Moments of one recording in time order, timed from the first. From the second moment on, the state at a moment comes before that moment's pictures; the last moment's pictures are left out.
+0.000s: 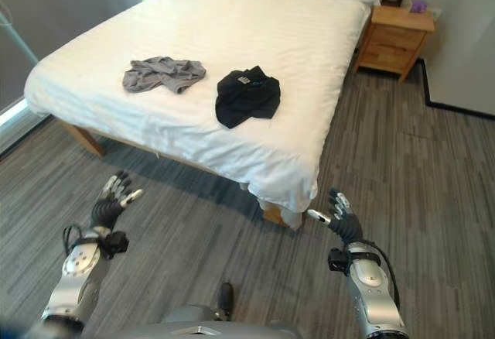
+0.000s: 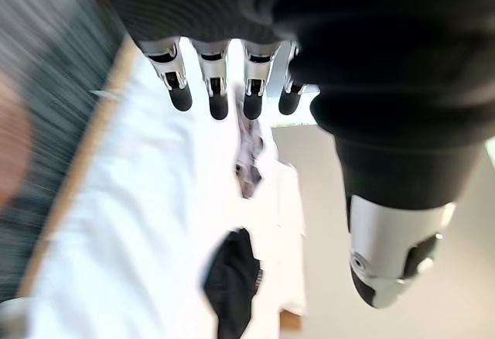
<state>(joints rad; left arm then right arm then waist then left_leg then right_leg) 0.05 0.35 0.01 0.21 -0.39 -0.18 0.03 0.18 -0.37 -0.01 0.19 0.28 -0.11 -0.01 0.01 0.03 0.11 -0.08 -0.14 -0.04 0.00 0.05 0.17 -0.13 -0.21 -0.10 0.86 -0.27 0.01</state>
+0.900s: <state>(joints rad) 0.01 0.32 0.00 0.24 -0.40 -0.17 0.07 0.13 -0.41 -0.15 0.29 0.35 -0.12 -0.04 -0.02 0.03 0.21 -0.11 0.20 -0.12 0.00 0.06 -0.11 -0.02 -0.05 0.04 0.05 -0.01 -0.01</state>
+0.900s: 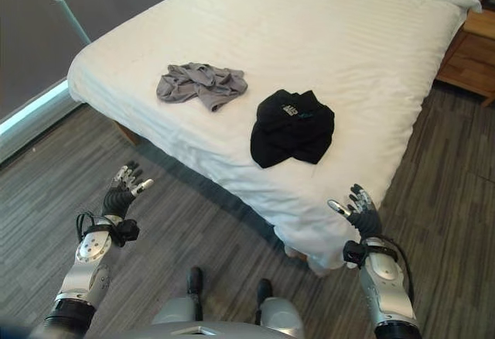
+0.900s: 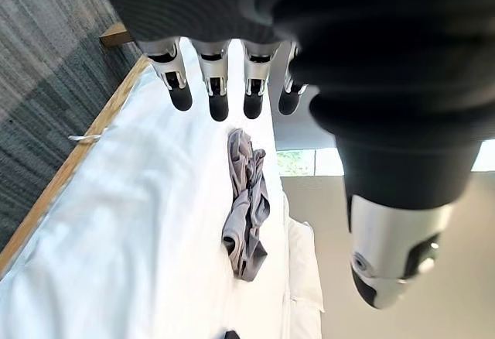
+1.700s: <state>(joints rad) 0.16 0.42 0.20 0.12 -0.46 -0.17 0.06 0.02 -0.84 -0.25 0.43 0.03 -0.05 -0.05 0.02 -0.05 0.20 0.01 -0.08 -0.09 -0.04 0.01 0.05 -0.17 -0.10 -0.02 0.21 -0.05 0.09</state>
